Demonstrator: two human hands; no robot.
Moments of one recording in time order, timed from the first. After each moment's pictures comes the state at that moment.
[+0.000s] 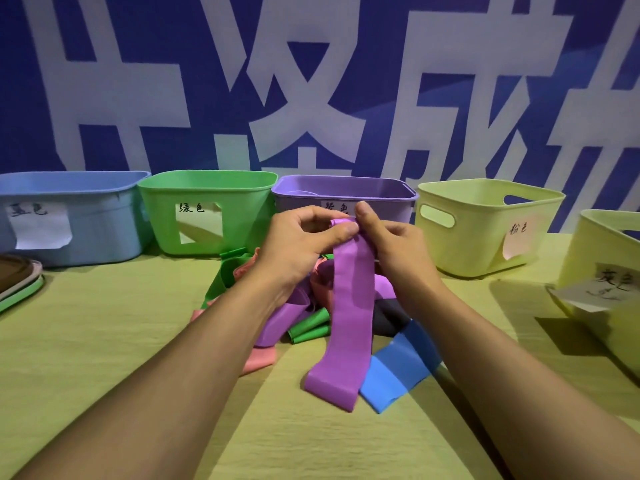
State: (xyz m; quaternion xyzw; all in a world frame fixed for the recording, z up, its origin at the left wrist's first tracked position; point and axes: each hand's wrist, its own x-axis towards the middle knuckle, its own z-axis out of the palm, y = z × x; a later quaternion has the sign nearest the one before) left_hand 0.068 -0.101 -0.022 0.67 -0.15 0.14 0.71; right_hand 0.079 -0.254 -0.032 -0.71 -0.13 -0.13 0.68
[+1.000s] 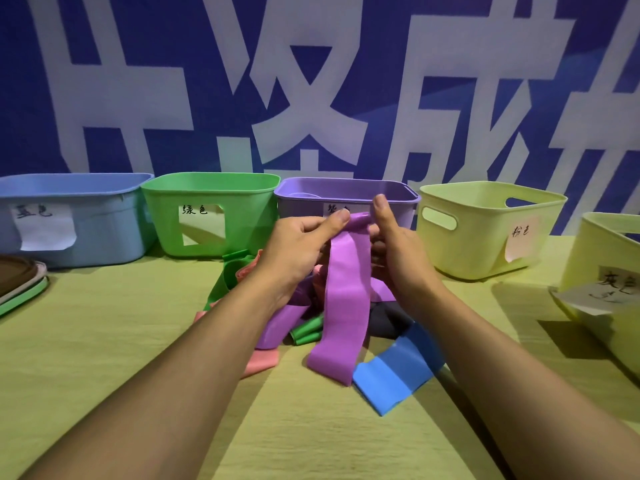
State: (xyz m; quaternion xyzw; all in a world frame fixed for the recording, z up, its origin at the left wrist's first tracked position) left_hand 0.069 -0.100 -0.022 0.68 -0.11 0.10 0.72; right_hand 0.075 -0.255 -0.030 -0.69 -0.13 -0.06 0.71
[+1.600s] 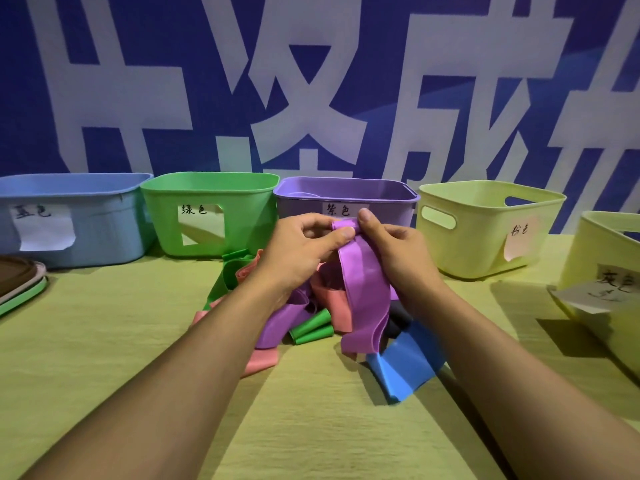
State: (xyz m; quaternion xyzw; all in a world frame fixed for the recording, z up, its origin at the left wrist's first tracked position) left_hand 0.064 -0.101 -0.022 0.69 -0.12 0.11 0.70; right_hand 0.082 -0.259 -0.035 -0.72 -0.12 -0.13 0.67
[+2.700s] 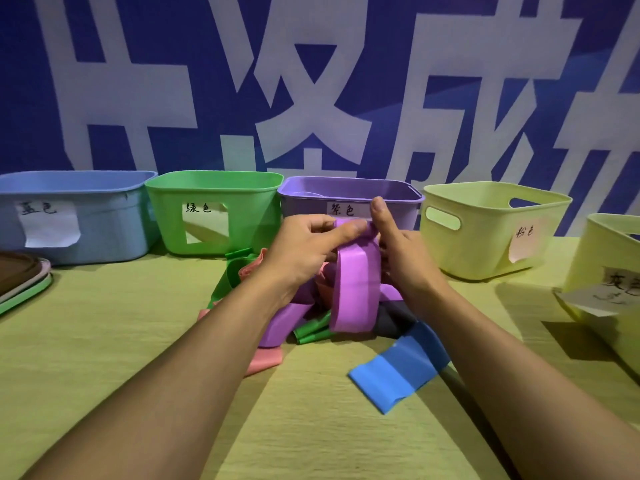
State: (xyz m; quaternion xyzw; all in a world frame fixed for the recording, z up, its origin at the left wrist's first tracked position) left_hand 0.067 -0.099 -0.022 0.70 -0.15 0.10 0.69; right_hand 0.078 -0.257 -0.031 -0.73 -0.11 -0.07 0.67
